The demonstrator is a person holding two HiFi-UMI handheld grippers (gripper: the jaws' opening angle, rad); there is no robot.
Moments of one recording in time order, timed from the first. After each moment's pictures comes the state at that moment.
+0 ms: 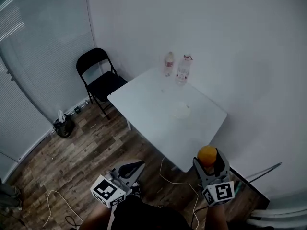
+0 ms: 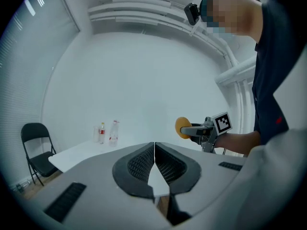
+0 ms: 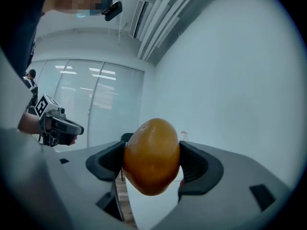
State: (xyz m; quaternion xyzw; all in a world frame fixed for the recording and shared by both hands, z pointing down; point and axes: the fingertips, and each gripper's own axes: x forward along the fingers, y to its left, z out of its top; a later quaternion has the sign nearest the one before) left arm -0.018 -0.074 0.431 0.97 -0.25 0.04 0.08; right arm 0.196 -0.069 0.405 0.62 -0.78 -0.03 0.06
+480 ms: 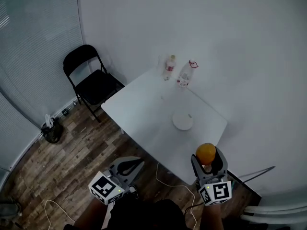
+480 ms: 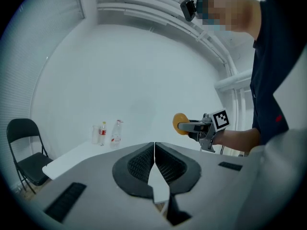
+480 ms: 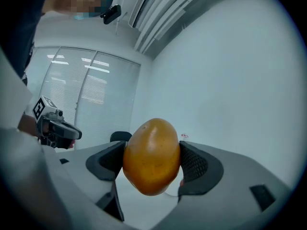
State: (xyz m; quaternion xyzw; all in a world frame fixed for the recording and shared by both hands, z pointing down) left arm -0.064 -0.234 0.441 0.98 -0.18 0.03 0.10; right arm 0.140 -0.217 0.396 0.65 -0.75 -0.03 0.08
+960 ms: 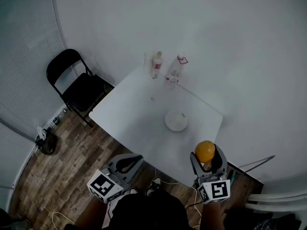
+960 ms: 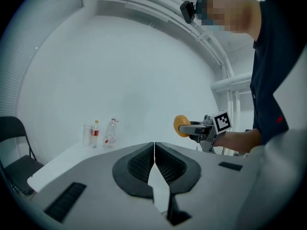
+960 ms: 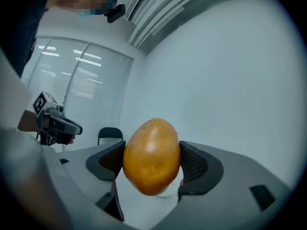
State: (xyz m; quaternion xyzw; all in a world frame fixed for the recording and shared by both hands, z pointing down) left arm -0.020 -0.312 0.445 0.98 -0.14 0.03 0.11; right arm 0.179 -0.270 0.410 0.70 -0.71 -0.02 0.10
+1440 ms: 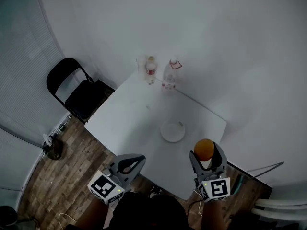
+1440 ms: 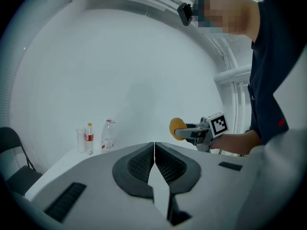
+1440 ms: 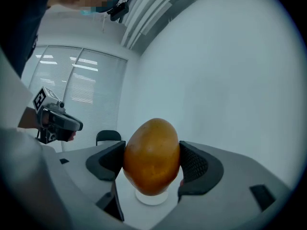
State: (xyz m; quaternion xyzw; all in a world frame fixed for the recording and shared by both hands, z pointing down) left arm 0.091 -0.362 0.440 0.98 -0.14 0.07 0.09; right arm 0.285 -0.335 0.433 0.68 -0.73 -0.01 0.08
